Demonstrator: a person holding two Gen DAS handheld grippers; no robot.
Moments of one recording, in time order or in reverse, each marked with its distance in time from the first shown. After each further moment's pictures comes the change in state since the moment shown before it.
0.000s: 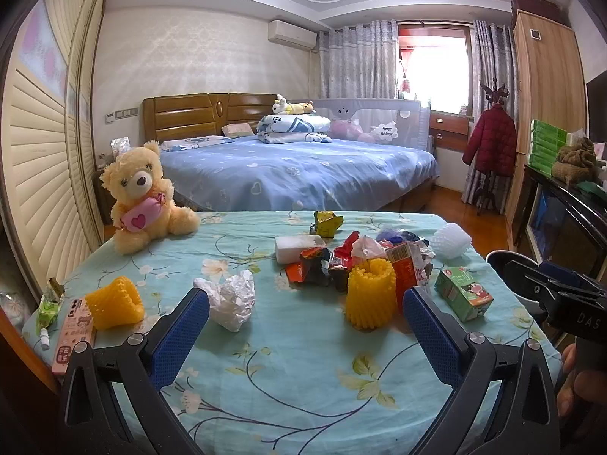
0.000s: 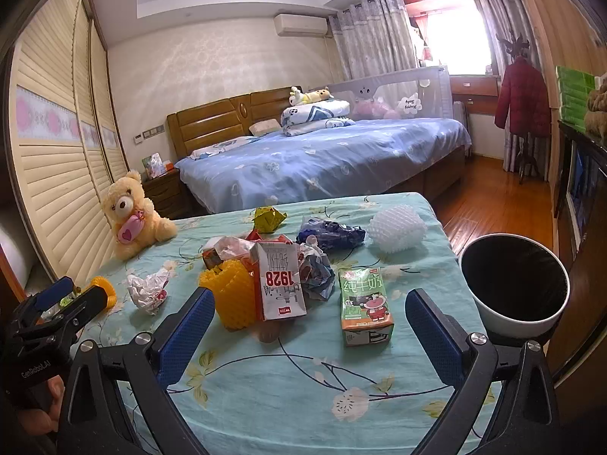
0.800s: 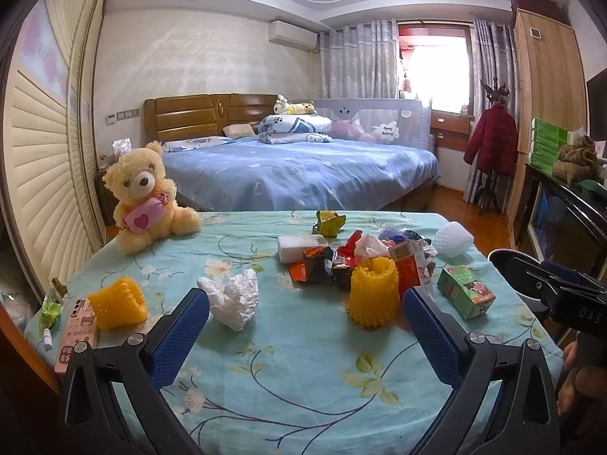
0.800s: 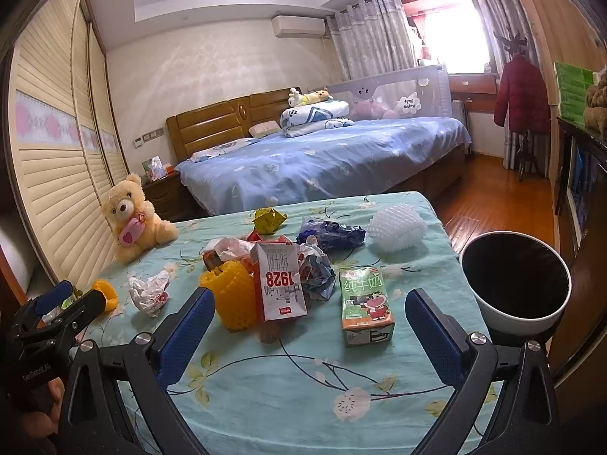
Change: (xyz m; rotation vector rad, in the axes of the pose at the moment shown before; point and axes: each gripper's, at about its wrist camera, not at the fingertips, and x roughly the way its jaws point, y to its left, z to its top) left arm -0.005 0.001 0.002 0.005 0.000 0.008; right arm -0.005 -0.005 0.003 0.012 -0.003 0.006
